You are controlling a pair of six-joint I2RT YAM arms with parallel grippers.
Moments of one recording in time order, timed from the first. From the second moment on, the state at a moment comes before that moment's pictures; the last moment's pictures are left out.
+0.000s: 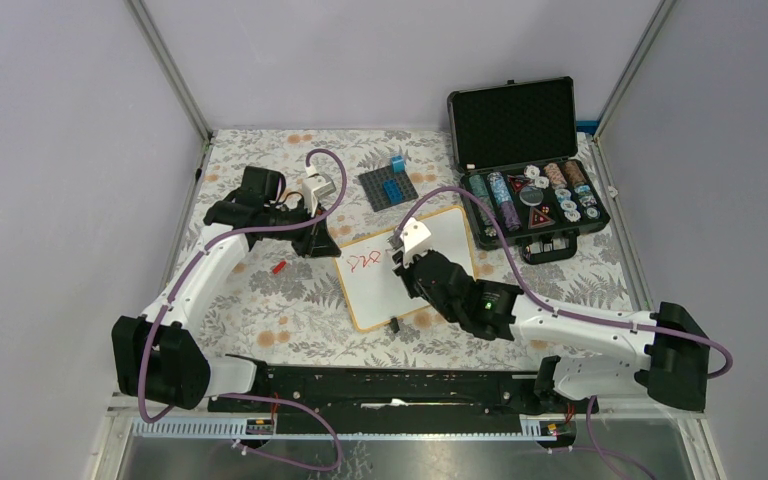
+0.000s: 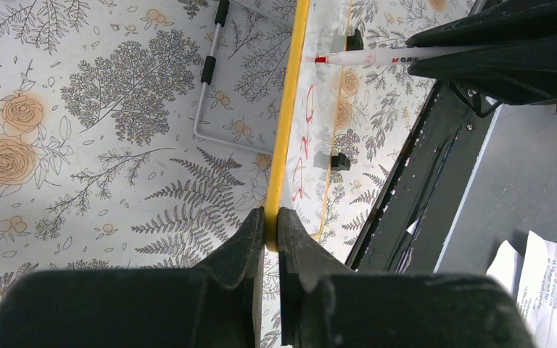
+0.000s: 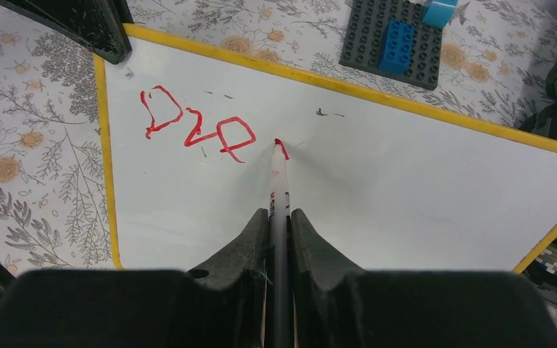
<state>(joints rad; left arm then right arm) -0.21 1.30 1.10 -0.77 0.85 0.31 1.15 1.22 0.82 -0.03 0.52 0.12</state>
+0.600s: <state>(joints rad) -0.21 1.30 1.10 -0.77 0.85 0.31 1.15 1.22 0.82 -0.02 0.46 0.13</state>
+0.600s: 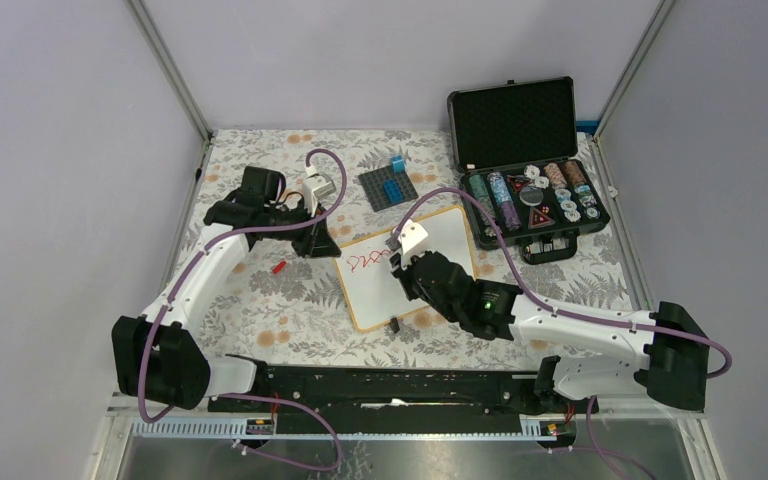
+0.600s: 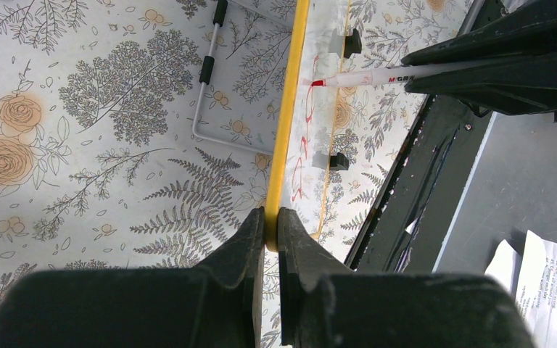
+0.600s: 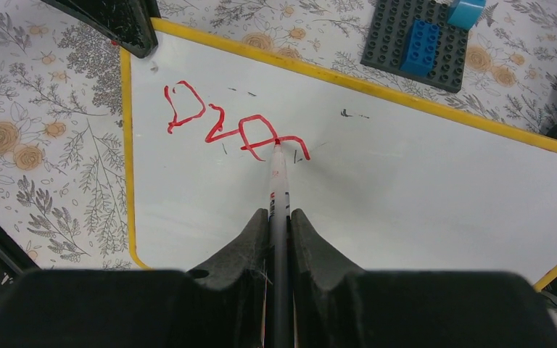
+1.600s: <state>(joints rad) -0.21 1.30 1.10 -0.77 0.86 0.31 1.14 1.19 0.80 -0.07 0.53 0.13</state>
